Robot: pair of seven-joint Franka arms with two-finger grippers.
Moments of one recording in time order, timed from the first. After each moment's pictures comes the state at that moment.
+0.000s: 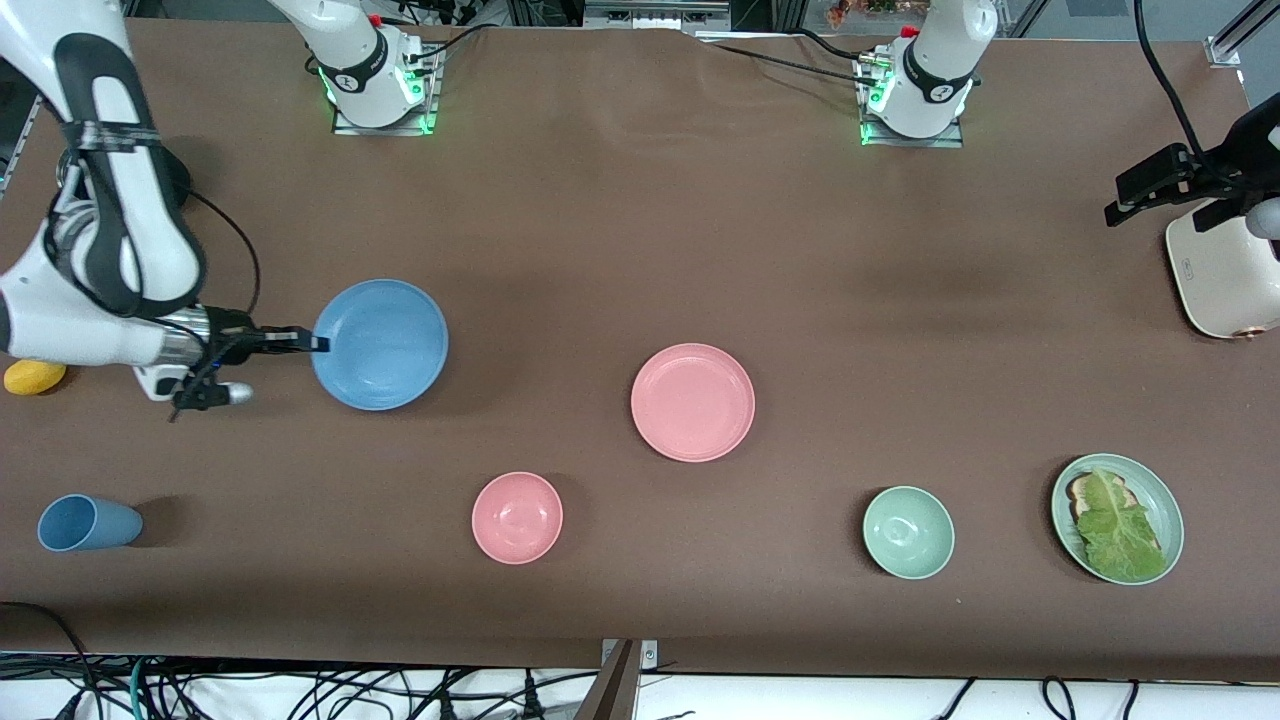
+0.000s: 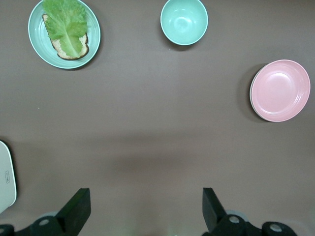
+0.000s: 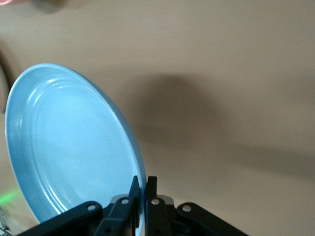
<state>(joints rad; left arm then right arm) 0.04 0.00 -0.01 -1.51 -0.07 1.45 0.03 0.03 0.40 -0.07 -1.84 0.49 1.91 -0.31</state>
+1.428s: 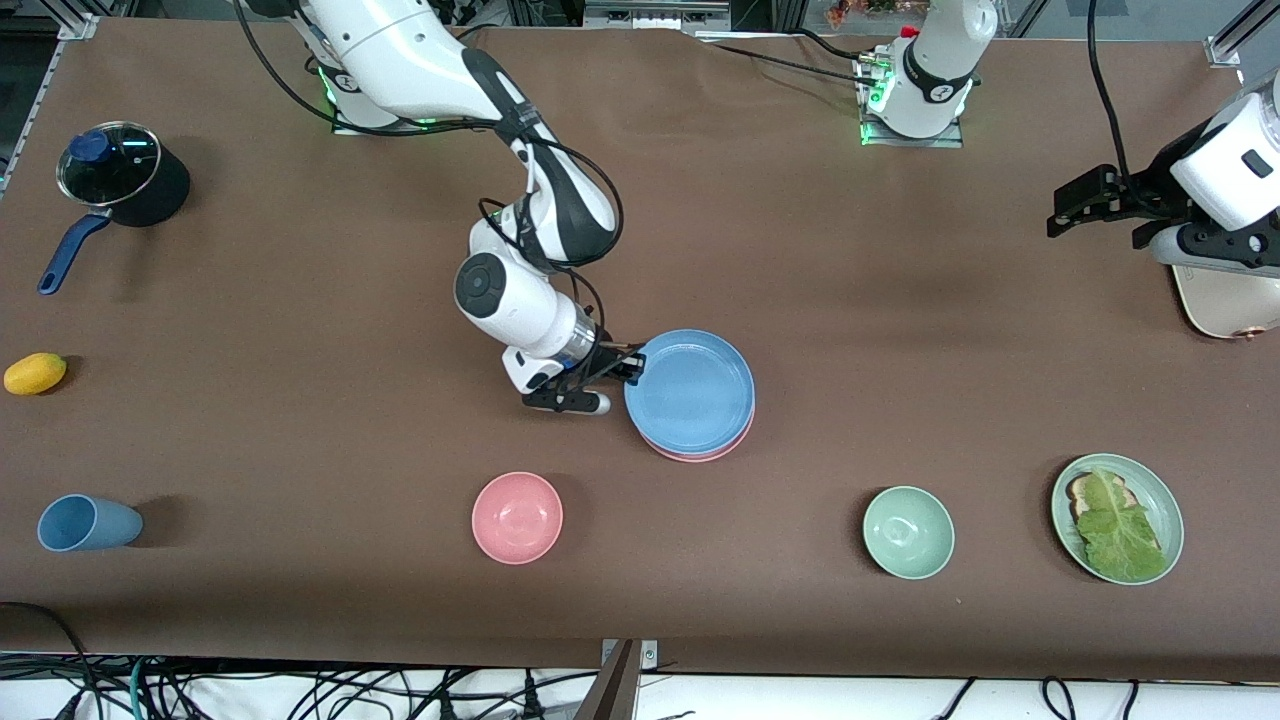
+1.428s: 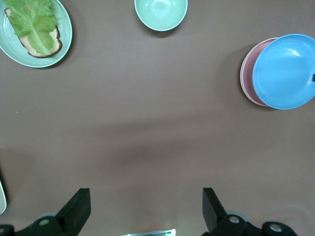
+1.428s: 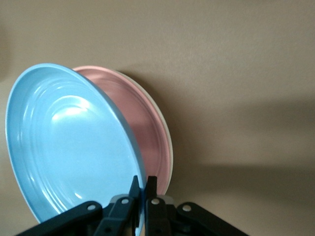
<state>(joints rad) 0.03 0.04 -0.09 -1.53 -0.07 1.45 0.04 0.71 0.76 -0.06 -1.52 0.62 2.50 0.39</state>
